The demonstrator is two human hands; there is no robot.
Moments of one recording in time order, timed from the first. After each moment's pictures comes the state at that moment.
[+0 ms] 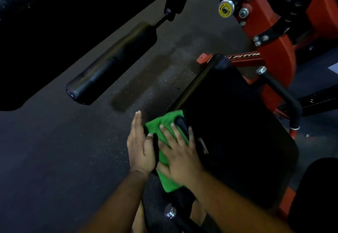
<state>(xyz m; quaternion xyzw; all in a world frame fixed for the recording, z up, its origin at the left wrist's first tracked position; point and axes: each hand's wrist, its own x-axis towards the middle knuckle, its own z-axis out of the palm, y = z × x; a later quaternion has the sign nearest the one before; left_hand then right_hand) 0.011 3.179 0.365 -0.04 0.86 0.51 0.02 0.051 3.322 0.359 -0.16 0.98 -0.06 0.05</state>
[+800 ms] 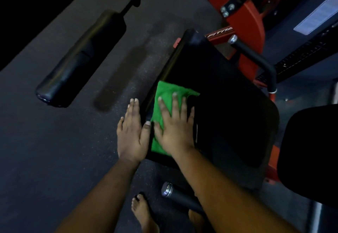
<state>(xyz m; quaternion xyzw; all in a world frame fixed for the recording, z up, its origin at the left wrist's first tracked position) 0.018 3.177 0.358 0.13 0.92 0.35 0.08 0.049 3.318 0.357 0.14 0.98 -0.10 0.05</state>
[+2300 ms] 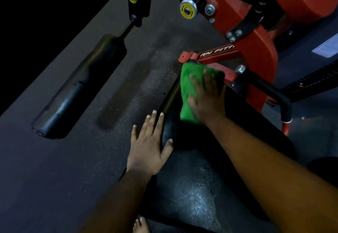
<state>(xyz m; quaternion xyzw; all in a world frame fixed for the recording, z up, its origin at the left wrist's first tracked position) -0.073 3.257 0.360 0.23 0.95 0.16 0.16 -0.122 3.500 0.343 0.16 0.98 -0.13 0.02</state>
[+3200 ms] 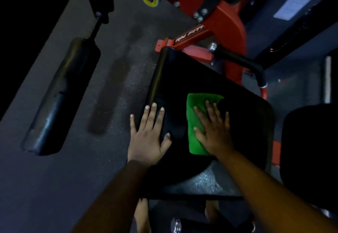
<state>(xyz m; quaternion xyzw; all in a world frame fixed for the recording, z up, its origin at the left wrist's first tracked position) -0.068 3.255 0.365 0.36 0.92 0.11 0.13 0.053 3.473 0.320 0.23 0.96 -0.14 0.04</state>
